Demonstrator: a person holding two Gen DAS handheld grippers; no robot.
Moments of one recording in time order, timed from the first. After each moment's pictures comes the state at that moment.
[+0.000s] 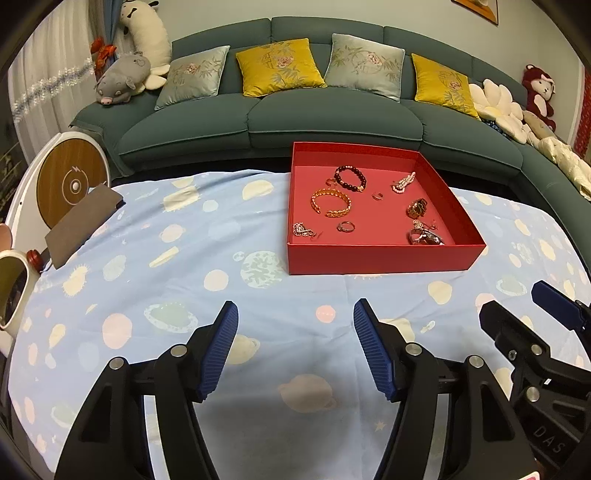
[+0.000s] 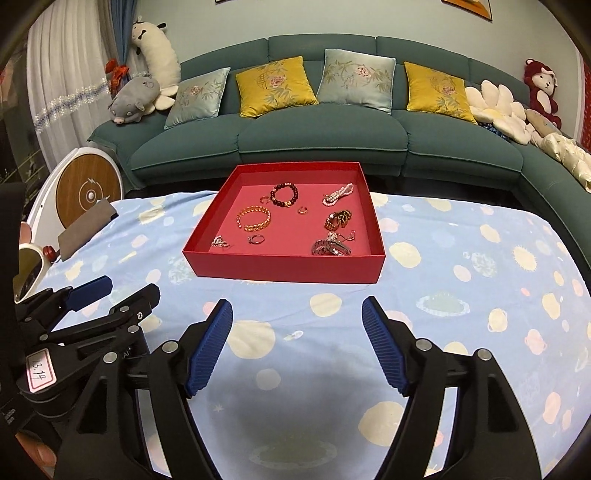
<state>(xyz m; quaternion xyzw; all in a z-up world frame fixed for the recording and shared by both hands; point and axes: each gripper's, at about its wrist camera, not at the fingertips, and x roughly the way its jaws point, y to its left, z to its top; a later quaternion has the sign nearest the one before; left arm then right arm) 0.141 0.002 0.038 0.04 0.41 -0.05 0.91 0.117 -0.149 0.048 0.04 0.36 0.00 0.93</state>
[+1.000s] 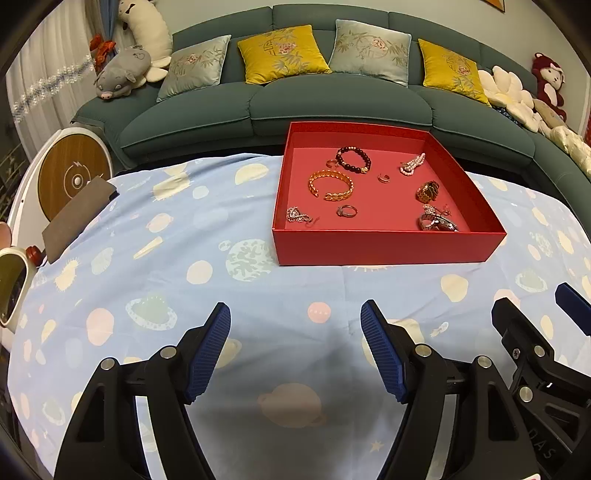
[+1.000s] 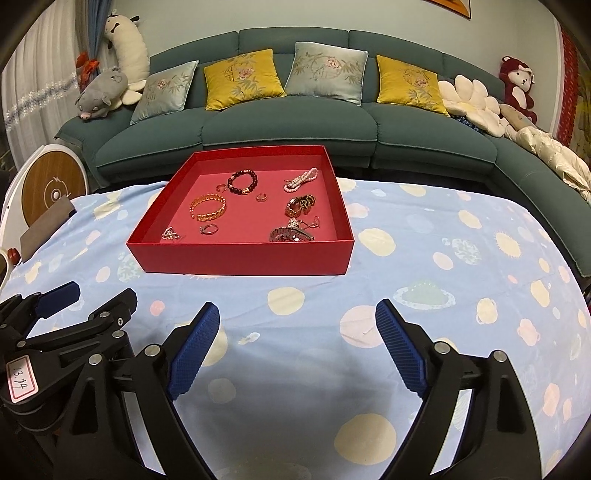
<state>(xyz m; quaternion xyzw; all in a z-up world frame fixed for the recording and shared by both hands) 0.157 -0.017 0.013 0.05 0.42 -0.03 0.90 0.133 -0.161 0.015 0.03 0.37 -0.06 0.93</state>
